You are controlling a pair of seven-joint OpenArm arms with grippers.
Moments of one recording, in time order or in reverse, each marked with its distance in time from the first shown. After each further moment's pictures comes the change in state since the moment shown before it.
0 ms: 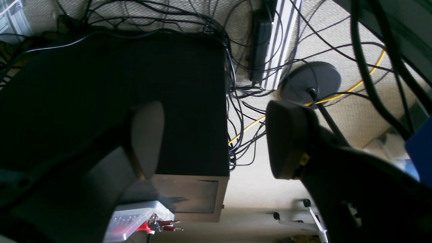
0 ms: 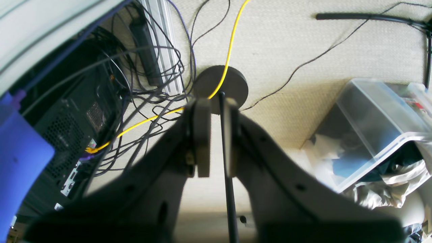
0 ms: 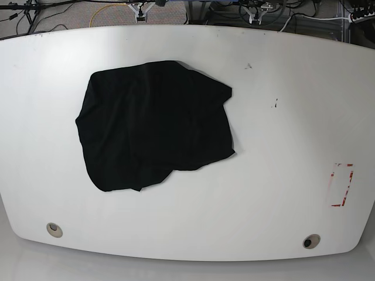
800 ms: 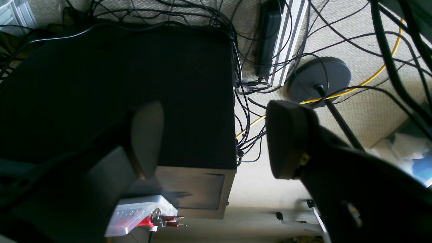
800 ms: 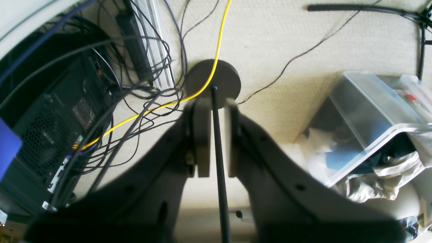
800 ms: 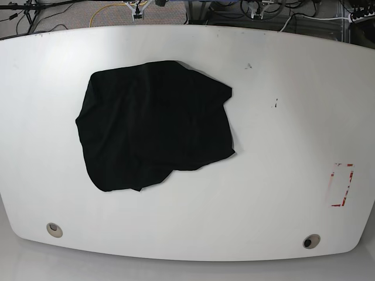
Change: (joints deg) left arm 2.1 -0.2 0.1 0.7 0.0 0.9 -1.2; right arm -0.6 0.4 0.0 0.0 -0.2 -0.3 -0.1
